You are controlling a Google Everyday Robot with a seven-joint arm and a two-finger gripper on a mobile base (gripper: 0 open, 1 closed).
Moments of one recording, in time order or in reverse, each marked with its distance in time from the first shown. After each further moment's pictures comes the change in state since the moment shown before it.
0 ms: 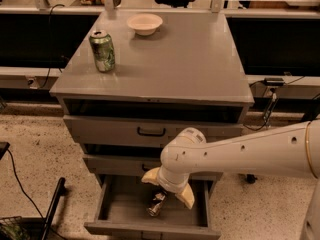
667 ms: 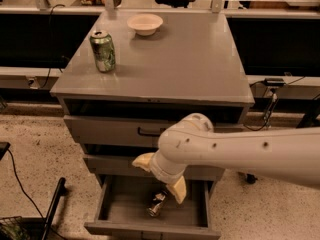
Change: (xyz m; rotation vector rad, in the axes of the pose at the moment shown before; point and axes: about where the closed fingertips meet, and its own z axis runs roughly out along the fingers) arm -0.020 -0.039 -0.088 0.142 0.014 0.132
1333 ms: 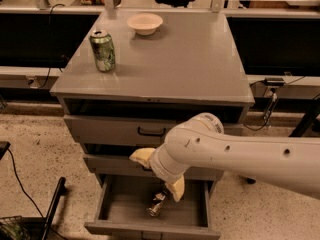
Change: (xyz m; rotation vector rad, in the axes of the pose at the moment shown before) arm -0.009 -0.014 -0.026 0.098 -0.001 0.010
